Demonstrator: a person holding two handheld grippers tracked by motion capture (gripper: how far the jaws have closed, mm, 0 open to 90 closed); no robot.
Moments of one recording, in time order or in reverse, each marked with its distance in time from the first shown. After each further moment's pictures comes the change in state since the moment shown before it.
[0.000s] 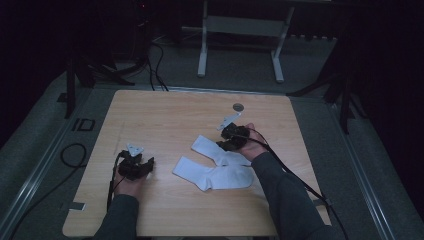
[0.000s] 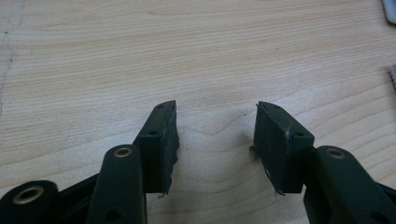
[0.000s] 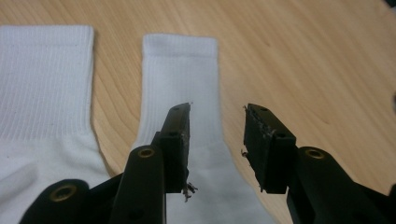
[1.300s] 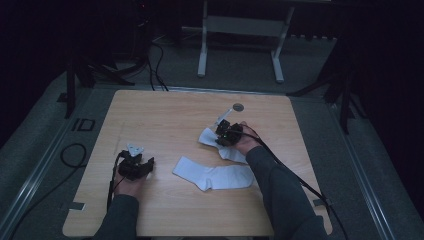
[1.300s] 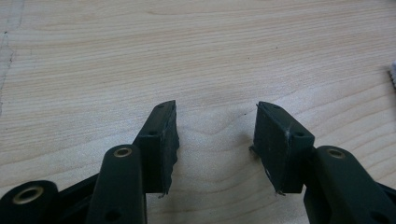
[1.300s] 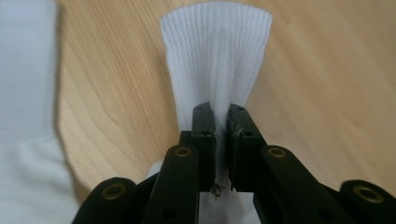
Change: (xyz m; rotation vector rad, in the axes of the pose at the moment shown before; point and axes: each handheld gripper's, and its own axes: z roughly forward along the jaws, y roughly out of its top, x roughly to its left) left arm 0.000 0.000 0.000 0.001 0.000 0.001; right arm -0.017 0.010 0.032 0.106 0.051 0.005
